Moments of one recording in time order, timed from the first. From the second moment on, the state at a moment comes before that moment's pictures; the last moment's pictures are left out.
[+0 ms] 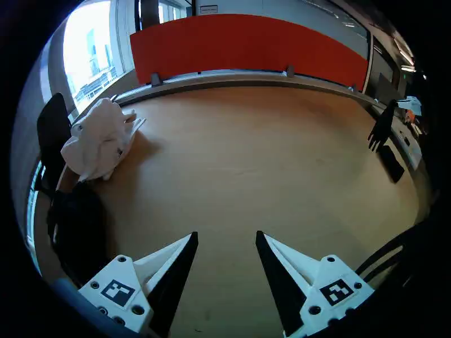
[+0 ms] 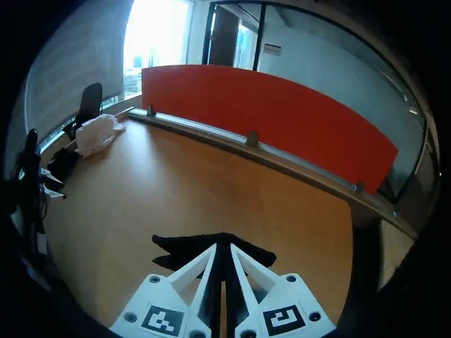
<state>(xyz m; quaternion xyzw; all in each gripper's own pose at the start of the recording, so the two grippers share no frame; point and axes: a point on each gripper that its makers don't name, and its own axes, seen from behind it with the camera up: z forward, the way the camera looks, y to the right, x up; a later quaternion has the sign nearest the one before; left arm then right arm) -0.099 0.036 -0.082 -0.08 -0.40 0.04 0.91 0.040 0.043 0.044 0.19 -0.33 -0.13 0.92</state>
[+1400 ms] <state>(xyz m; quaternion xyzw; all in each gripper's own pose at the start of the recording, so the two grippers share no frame) -0.092 0.047 -0.075 -0.08 -0.40 0.05 0.91 0.020 0.160 0.050 0.10 -0.37 -0.13 0.91</state>
